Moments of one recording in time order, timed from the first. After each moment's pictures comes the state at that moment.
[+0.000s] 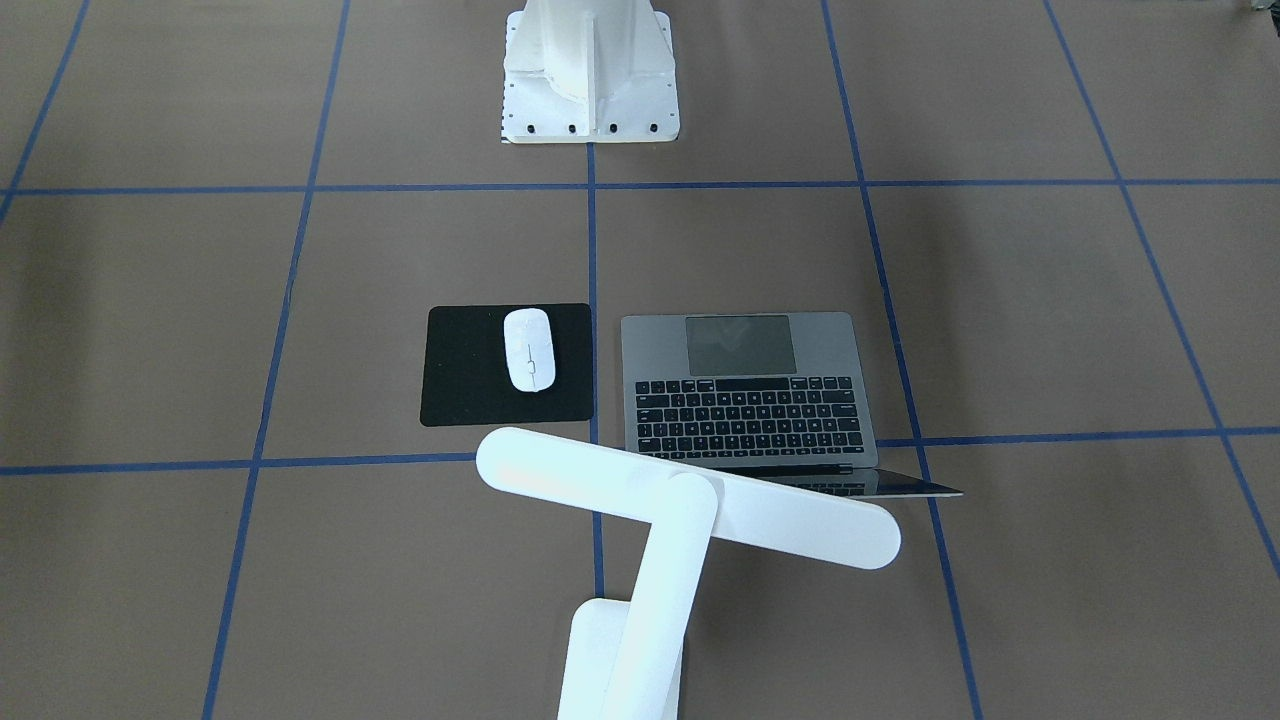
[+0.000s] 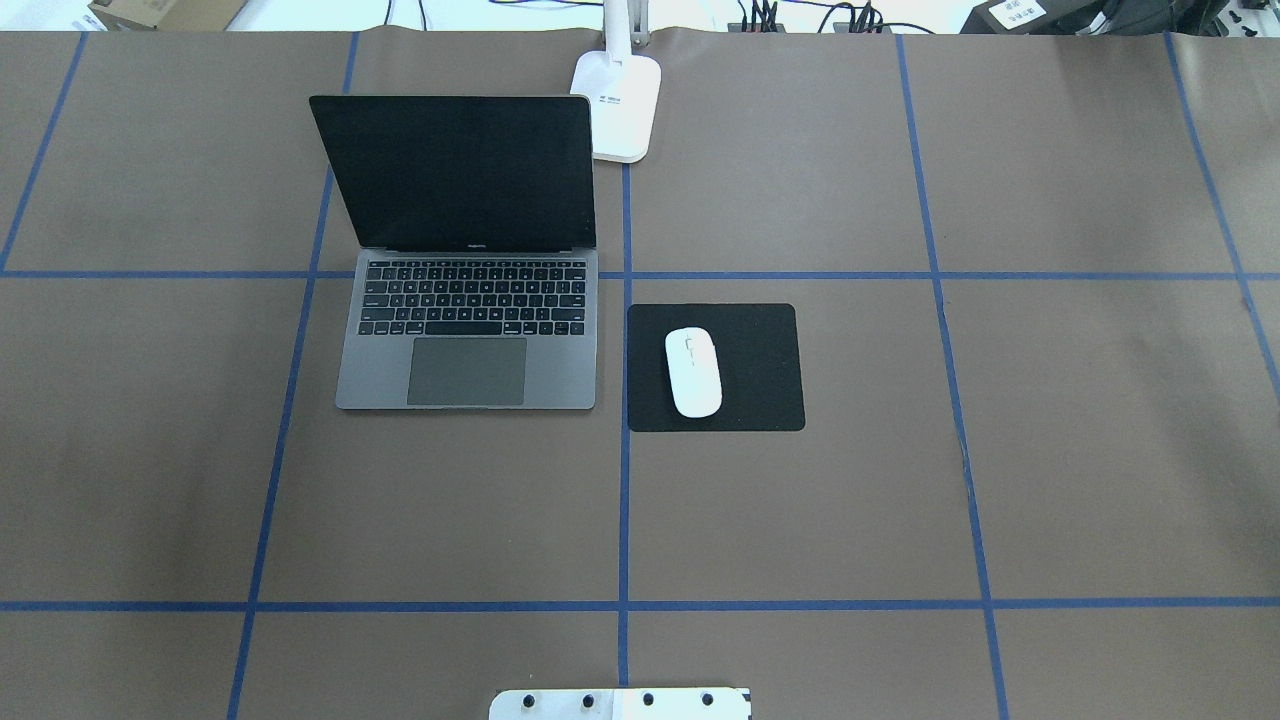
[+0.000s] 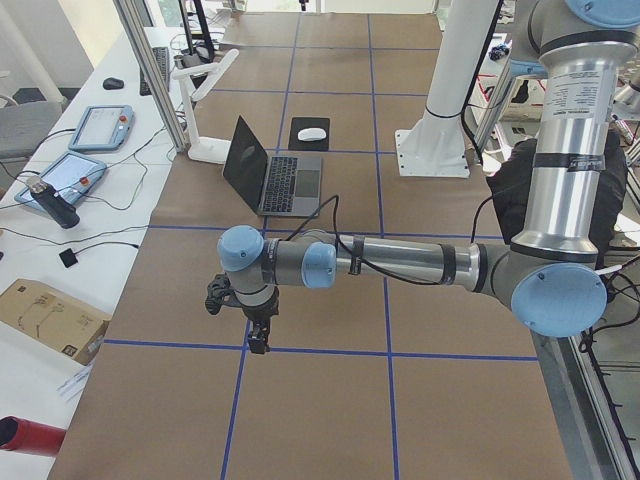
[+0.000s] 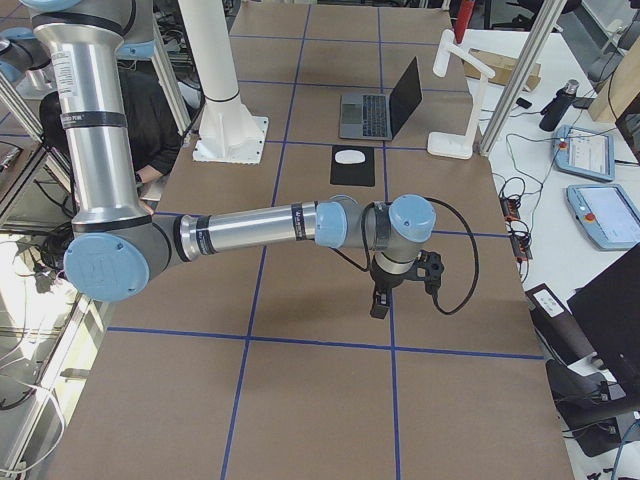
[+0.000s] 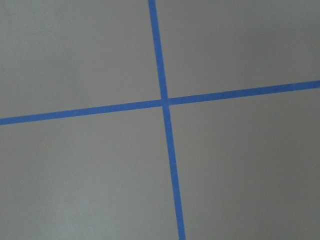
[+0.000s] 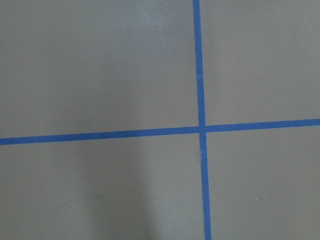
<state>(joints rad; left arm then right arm) -1.52 -1.60 -1.57 -1.55 -2.28 0.10 1.51 -1.46 1.64 -1.80 2.35 0.13</state>
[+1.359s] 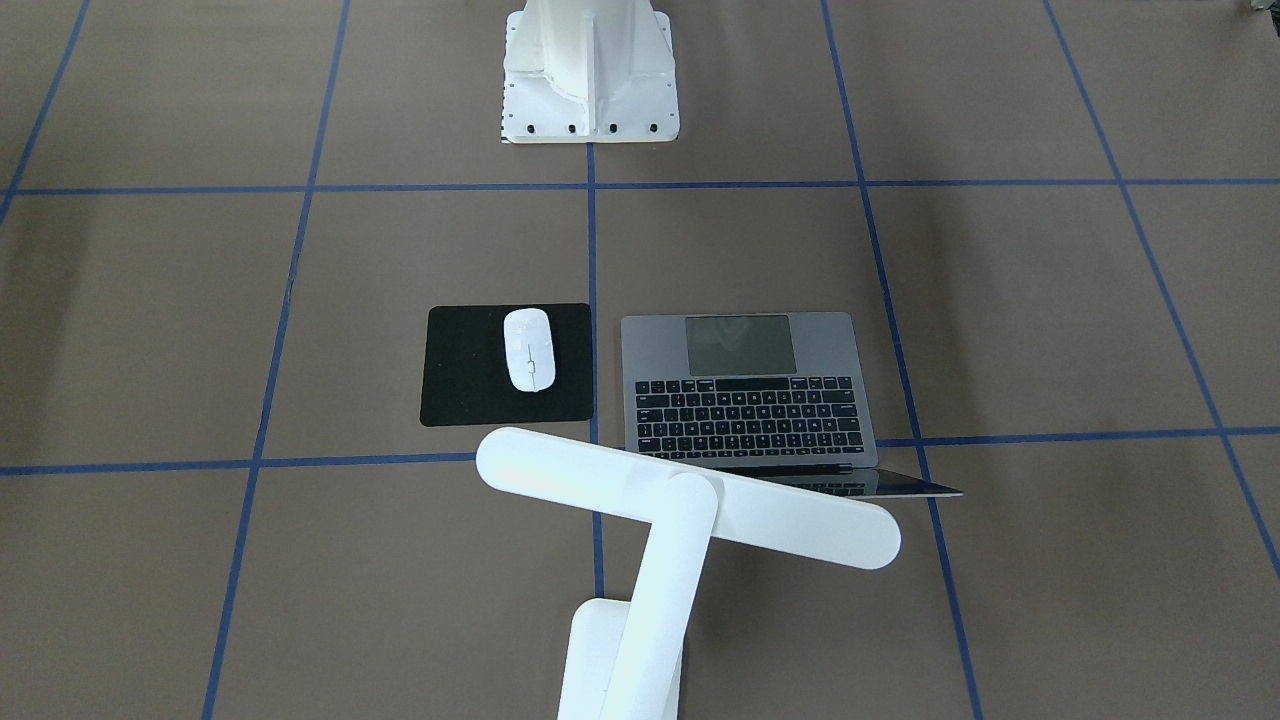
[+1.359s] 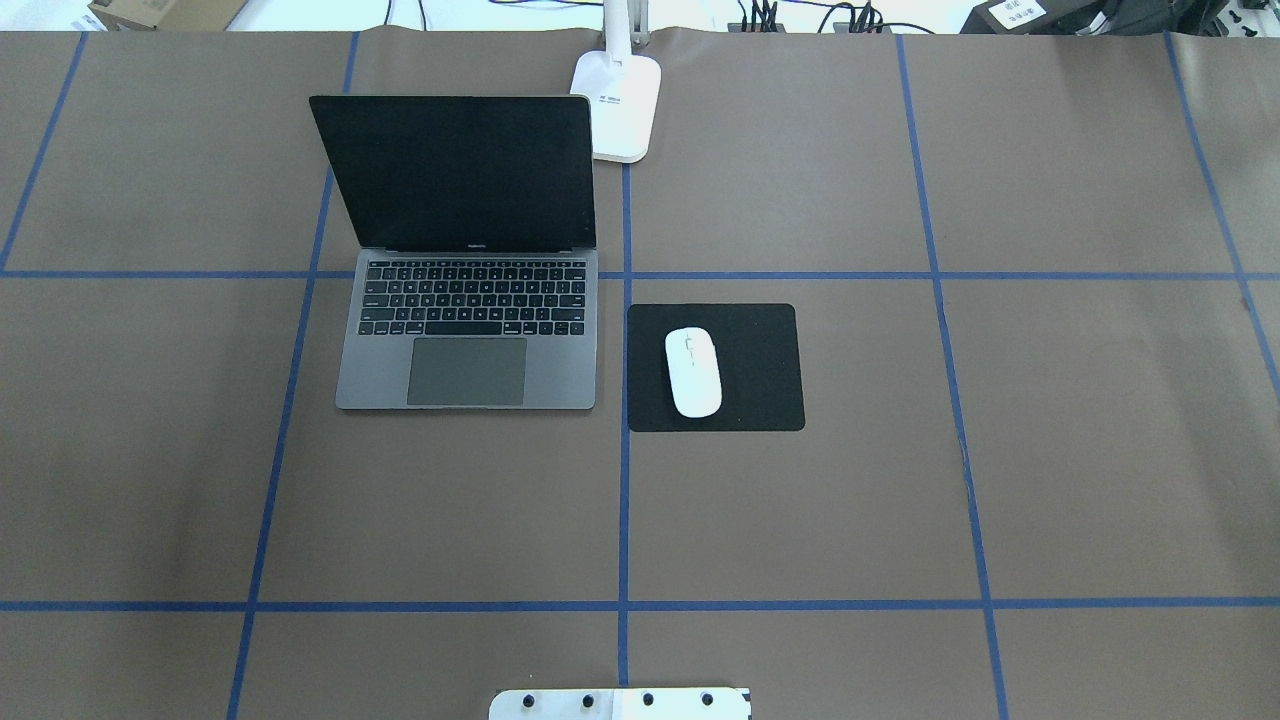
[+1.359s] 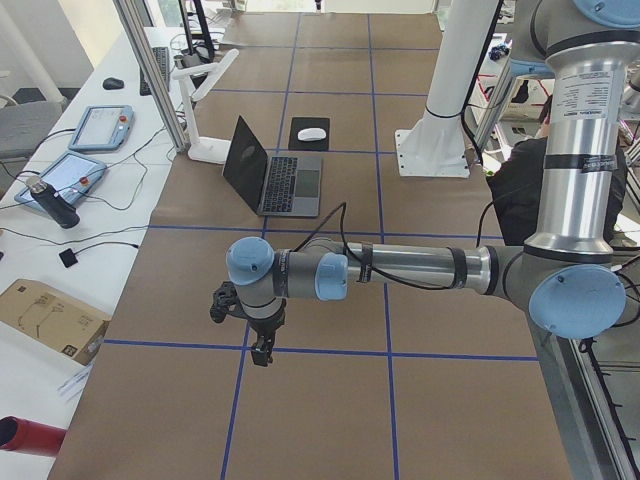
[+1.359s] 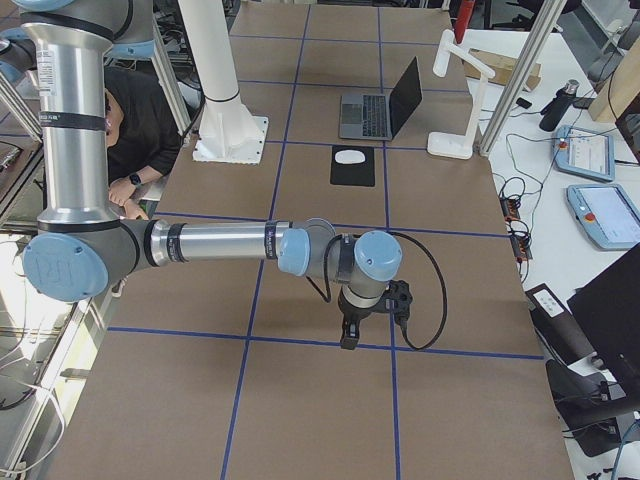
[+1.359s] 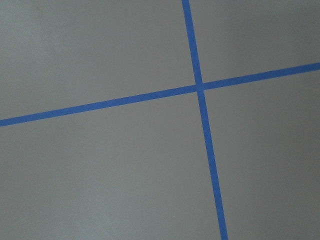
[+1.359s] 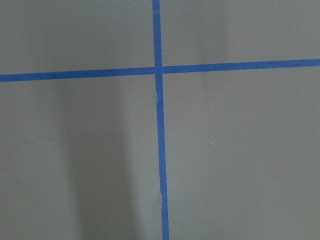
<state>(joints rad) -1.54 -1.58 -1.59 -1.55 -2.28 0.14 1.56 -1.60 1.67 -1.75 2.34 -0.04</state>
